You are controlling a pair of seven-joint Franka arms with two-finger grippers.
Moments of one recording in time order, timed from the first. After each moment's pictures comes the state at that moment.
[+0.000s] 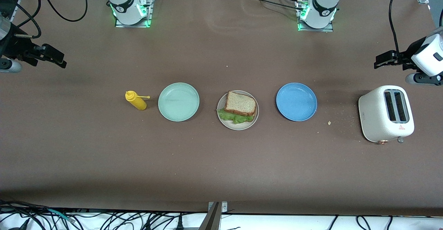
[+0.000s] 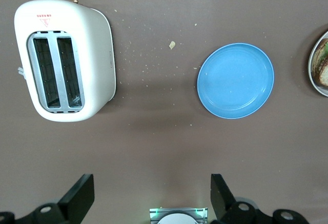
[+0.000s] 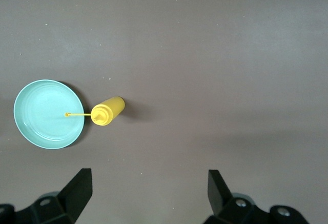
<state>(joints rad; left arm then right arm) -0.34 0.06 0.41 -1.63 -0.01 1.47 0.10 0.00 -0.05 -0.01 -1.71 0.00 1.66 0.06</state>
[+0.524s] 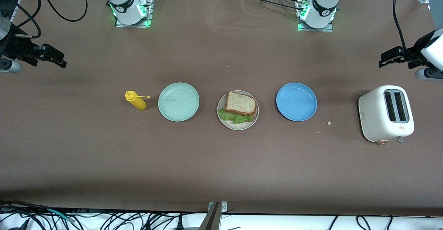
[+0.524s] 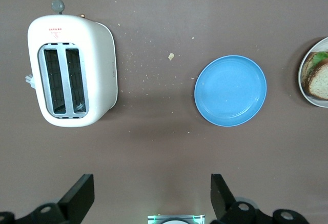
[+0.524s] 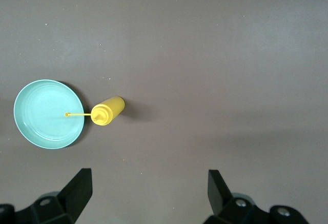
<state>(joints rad) -0.19 0.03 0.26 -1.60 -0.01 1.48 0.08 0.00 -0.05 -0.01 -1.71 0.00 1.66 0.06</state>
